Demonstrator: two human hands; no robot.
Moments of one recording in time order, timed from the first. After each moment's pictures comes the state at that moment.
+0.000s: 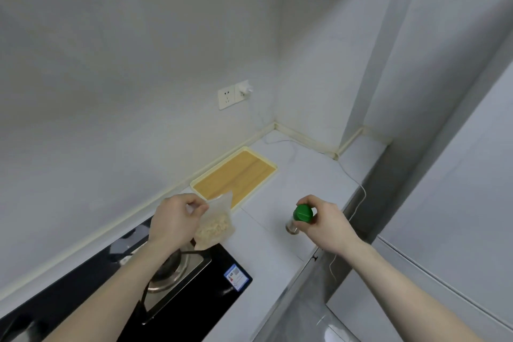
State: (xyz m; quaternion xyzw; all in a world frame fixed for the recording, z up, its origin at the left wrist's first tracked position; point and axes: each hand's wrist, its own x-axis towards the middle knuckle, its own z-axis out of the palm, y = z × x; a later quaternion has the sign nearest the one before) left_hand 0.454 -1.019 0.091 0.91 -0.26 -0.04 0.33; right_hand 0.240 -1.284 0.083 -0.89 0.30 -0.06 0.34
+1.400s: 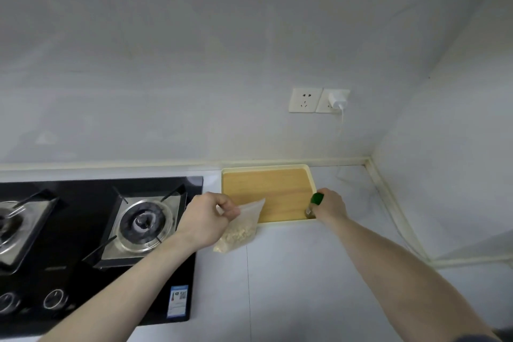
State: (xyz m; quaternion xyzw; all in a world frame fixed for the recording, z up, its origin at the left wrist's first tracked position) left_hand 0.497 -1.208 0.037 0.92 0.03 -0.07 0.40; right_hand 0.601 -1.537 -0.068 -0.94 0.16 0.12 0.26
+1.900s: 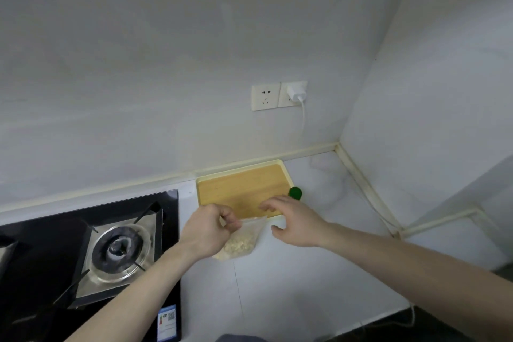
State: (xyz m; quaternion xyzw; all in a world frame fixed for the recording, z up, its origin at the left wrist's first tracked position) left_hand 0.511 -1.252 0.025 0.94 -0.06 -0.13 0.32; right_hand 0.517 -1.512 -0.001 -0.93 -0.22 0.10 0.28
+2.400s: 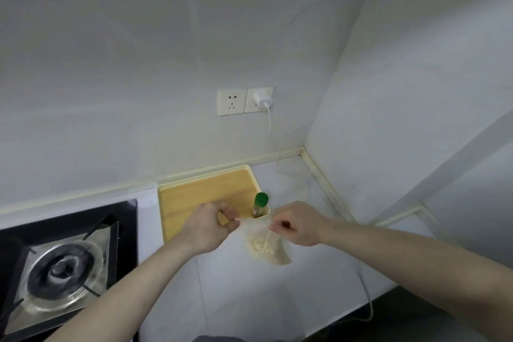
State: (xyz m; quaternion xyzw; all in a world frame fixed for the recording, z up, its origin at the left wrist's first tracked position) left_hand 0.535 -1.317 0.024 0.91 -0.14 -0.16 0.37; right_hand 0.517 -1.594 0.010 -0.95 -0.27 0.09 0.15
